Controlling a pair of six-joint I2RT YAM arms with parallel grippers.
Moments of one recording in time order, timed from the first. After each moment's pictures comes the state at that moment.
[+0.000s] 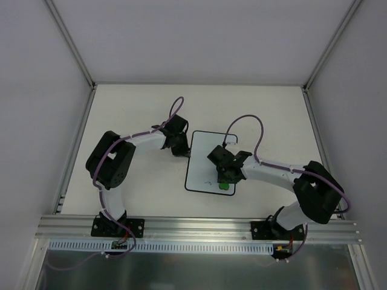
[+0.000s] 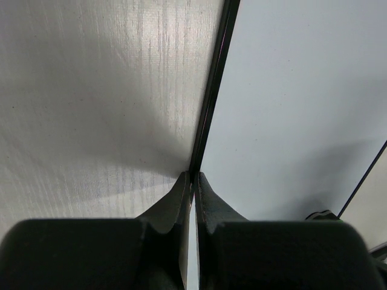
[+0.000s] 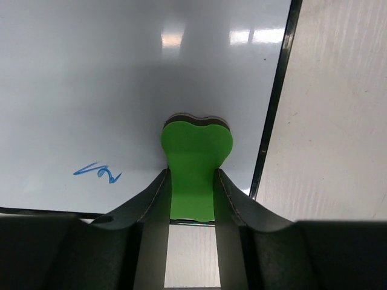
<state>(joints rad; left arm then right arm) -0.58 1.87 1.13 -0.34 0.11 -0.76 0.89 1.50 0.84 -0.64 0.31 0.87</state>
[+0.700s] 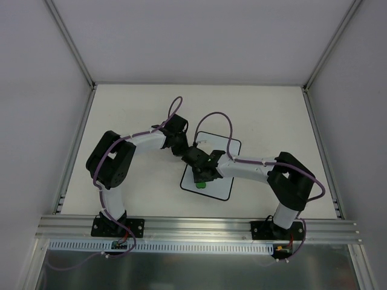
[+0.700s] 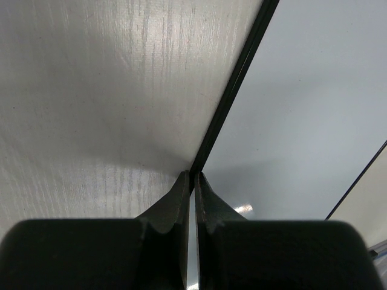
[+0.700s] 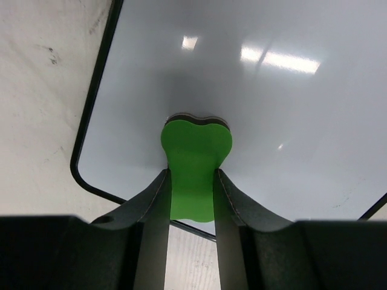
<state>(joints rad) -0.58 1.87 1.13 -0.33 0.11 -0.80 1.06 1.74 1.10 -0.58 0.29 0.82</state>
